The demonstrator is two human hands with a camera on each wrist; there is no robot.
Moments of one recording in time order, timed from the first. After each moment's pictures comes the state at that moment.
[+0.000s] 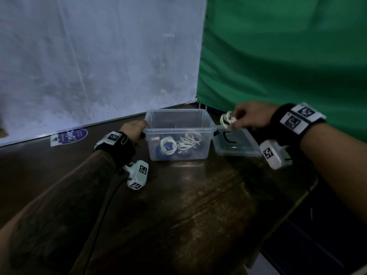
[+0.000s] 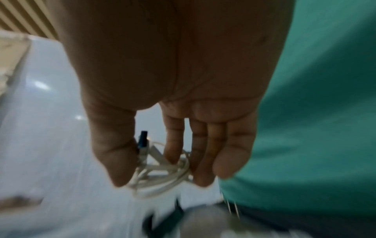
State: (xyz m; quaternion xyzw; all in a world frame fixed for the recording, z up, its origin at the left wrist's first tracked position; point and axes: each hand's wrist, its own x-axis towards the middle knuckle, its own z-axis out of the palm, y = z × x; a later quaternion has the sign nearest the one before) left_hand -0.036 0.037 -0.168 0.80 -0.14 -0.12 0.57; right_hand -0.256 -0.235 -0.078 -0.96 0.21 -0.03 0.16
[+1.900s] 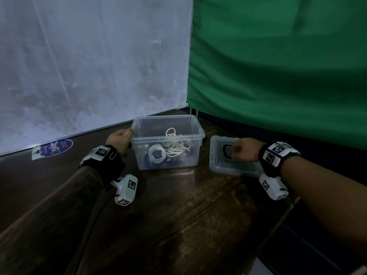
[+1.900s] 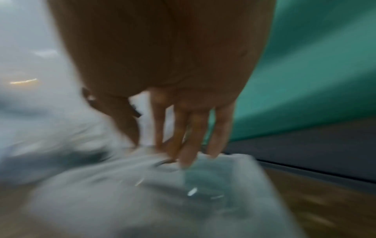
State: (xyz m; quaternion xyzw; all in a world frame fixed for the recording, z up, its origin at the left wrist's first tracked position) left_hand -0.030 0.025 -0.182 0.79 -0.13 -0.05 0.59; right_hand -0.254 -0.307 -0.179 -0.97 0.22 0.06 0.05
